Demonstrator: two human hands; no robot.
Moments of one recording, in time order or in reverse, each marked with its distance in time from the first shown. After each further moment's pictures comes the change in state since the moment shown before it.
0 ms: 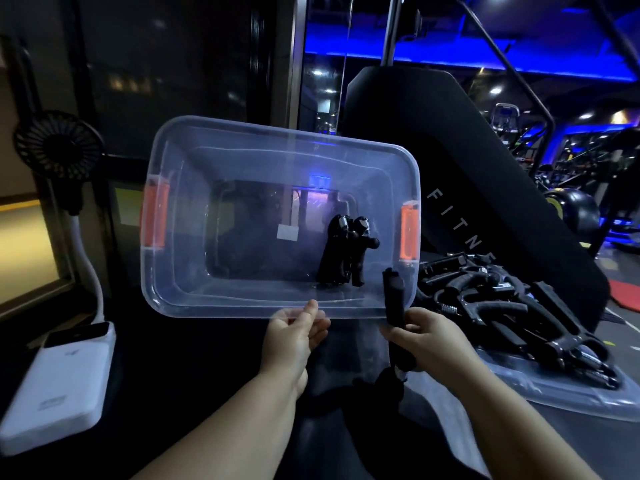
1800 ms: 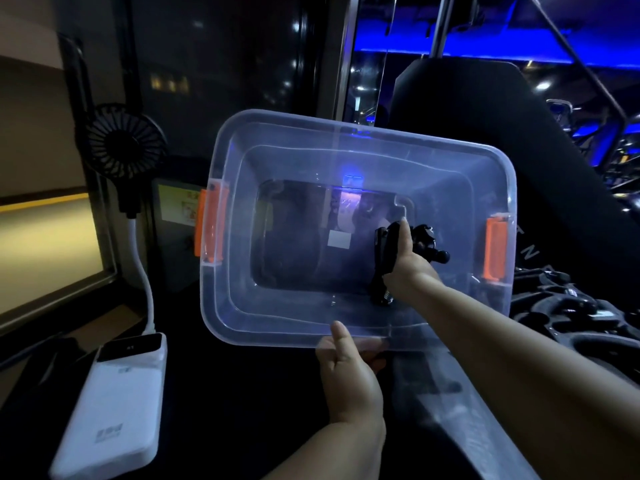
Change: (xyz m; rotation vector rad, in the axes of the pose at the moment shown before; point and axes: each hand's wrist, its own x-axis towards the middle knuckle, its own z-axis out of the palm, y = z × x) left_hand -0.009 0.007 0.004 -0.093 0.264 0.035; right_hand 0.163 -0.071 0.102 -1.427 0.008 -0.055
